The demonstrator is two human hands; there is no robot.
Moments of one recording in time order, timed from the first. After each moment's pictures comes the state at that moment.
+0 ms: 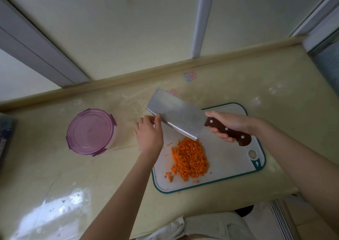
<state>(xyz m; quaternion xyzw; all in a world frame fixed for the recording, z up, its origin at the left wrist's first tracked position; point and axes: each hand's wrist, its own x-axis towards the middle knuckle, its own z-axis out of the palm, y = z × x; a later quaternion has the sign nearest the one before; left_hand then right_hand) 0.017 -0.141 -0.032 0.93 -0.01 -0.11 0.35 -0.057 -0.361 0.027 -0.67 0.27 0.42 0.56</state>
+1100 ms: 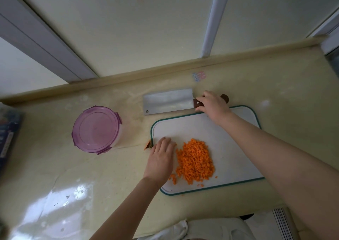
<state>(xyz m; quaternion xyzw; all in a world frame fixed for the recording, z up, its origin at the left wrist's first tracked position) -0.031 -0.097 -0.078 0.92 -0.36 -0.12 0.14 0.020 -0.352 -0.055 -0.98 0.12 0.14 0.13</state>
